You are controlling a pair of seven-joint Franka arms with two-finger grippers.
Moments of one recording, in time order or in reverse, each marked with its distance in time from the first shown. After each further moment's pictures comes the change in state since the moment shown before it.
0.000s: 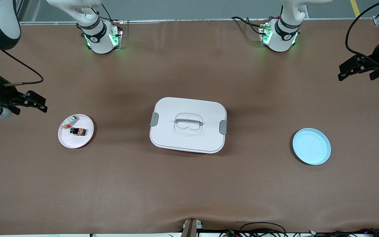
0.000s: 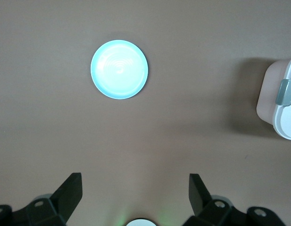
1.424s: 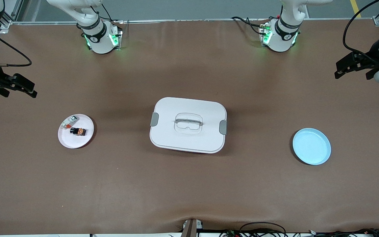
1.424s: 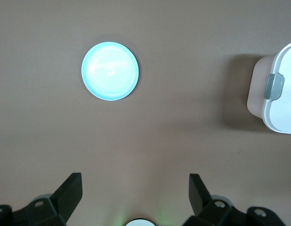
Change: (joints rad) left arm -0.002 -0.008 -0.004 -0.002 -0.026 -0.001 0.028; right arm -0.020 -0.077 -0.004 0.000 0.000 -0.078 0.094
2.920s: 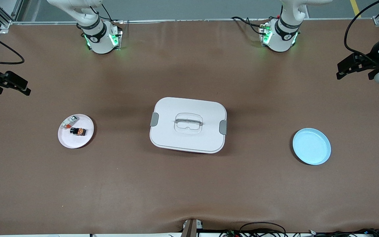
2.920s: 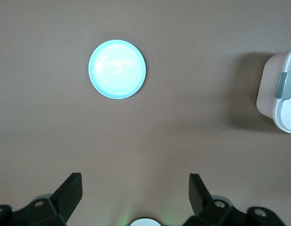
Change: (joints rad) left arm 0.001 0.000 -0.002 -0.012 0.029 0.000 0.000; right arm -0.019 0.005 -0.001 0.037 0.000 -0.060 0.001
